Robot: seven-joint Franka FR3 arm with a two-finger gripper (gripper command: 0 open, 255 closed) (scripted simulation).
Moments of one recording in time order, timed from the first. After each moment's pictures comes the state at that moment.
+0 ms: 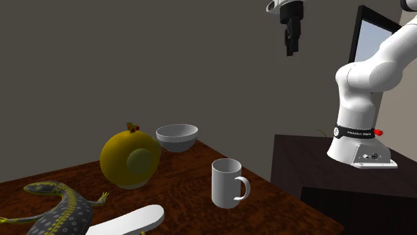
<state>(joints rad) 0.01 -0.80 0.07 -2.39 0.12 1.49 0.14</state>
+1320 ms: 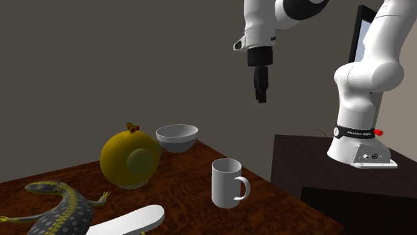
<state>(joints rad) 0.08 -0.31 0.33 -2.41 0.18 2.06 0.28</state>
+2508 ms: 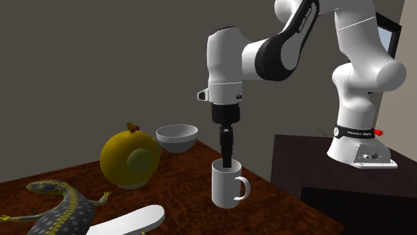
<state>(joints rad) 0.18 0.36 0.40 -2.08 -0.13 2.37 0.57</state>
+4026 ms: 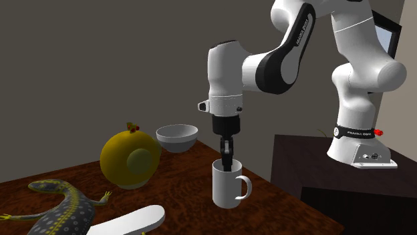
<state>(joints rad) 0.20 0.41 0.38 -2.09 -0.16 2.43 0.59</state>
